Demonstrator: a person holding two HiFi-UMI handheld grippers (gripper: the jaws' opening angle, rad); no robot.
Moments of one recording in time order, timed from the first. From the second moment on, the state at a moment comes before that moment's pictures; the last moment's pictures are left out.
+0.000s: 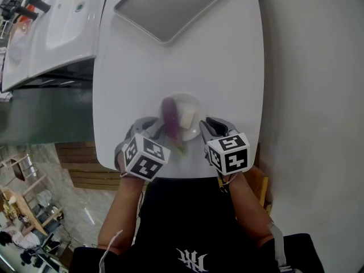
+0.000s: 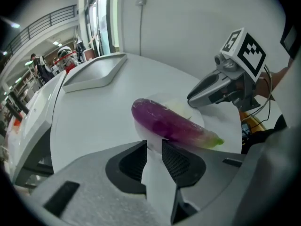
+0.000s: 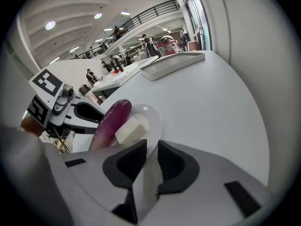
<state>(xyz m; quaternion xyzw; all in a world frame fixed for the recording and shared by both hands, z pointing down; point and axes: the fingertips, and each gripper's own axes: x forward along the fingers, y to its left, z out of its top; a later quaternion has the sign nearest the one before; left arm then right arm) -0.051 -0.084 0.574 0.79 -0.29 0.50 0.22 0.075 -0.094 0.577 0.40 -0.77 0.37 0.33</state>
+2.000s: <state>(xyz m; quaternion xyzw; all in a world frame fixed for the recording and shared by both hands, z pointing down) -0.085 0.166 0.321 0.97 -0.12 -0.09 0.21 -0.003 0.164 0.303 0.17 -0.96 0.20 -0.10</state>
